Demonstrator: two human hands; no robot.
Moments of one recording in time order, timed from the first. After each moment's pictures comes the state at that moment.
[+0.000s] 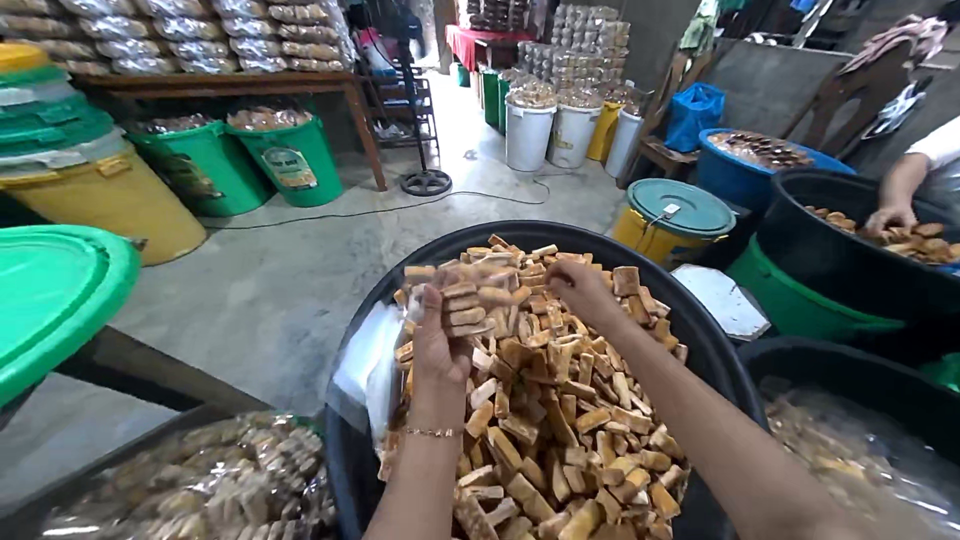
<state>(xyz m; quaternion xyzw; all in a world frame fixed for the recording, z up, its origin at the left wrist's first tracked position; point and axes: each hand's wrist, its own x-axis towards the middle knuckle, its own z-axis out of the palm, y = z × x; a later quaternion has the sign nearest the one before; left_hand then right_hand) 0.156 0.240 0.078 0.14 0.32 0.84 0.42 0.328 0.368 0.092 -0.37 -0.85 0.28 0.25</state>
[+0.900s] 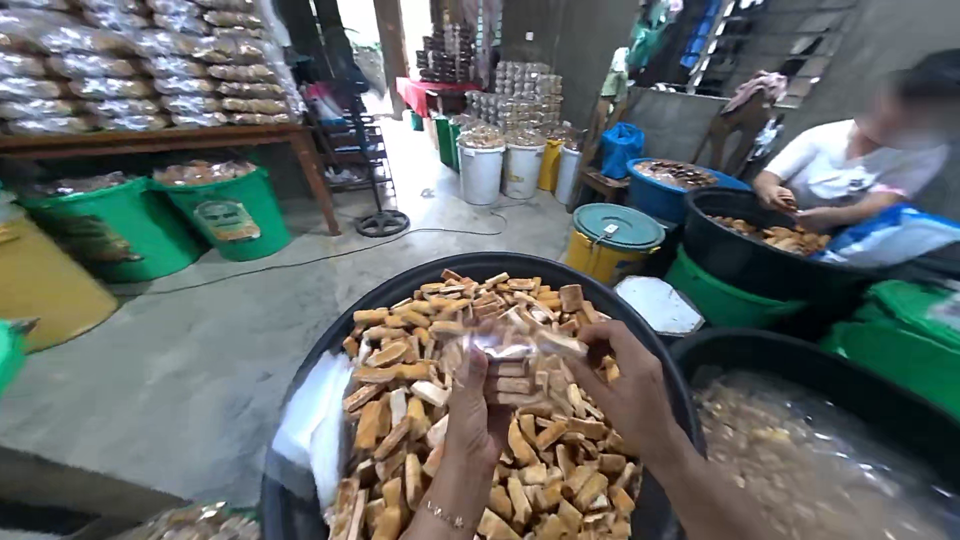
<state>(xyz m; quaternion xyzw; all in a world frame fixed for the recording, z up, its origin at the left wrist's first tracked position) 0.251 0.215 0.076 0.20 0.25 0.75 0.58 0.419 0.250 0.094 -0.31 -0.78 0.04 0.55</state>
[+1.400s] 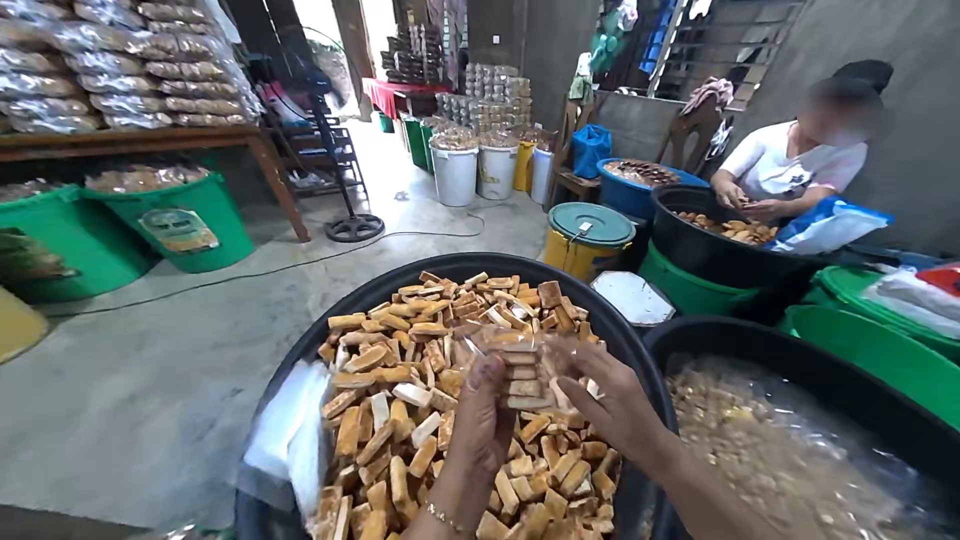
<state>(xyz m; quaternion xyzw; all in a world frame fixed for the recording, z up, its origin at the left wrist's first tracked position) 0.265 0.205 0.070 0.24 0.25 0.70 0.62 0.436 0.234 0.081 -0.27 -0.83 0.12 0.48</state>
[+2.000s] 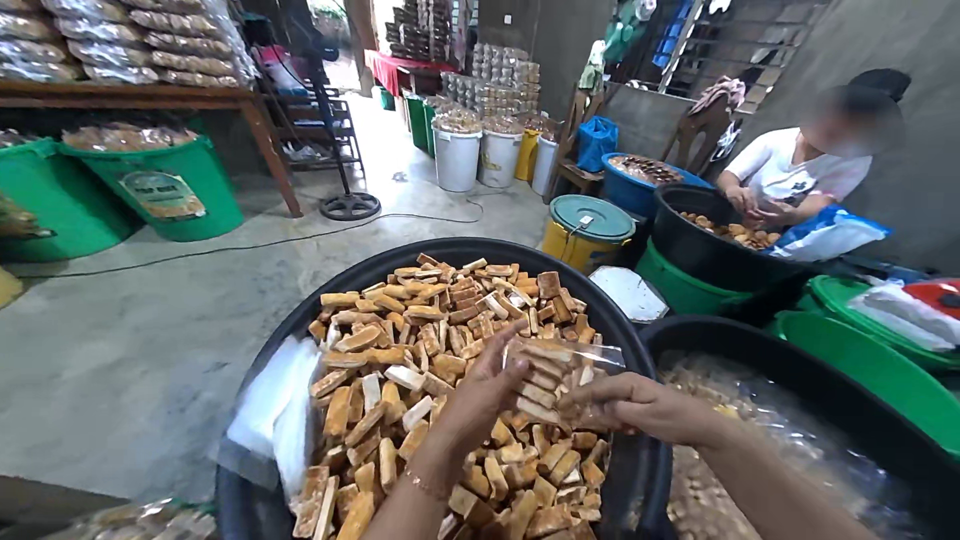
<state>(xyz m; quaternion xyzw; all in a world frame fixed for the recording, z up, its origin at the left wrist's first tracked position) 0.241 0.221 0.068 0.49 0.33 0.50 0.63 0.497 0.244 0.100 -0.27 -0.79 0.53 0.16</state>
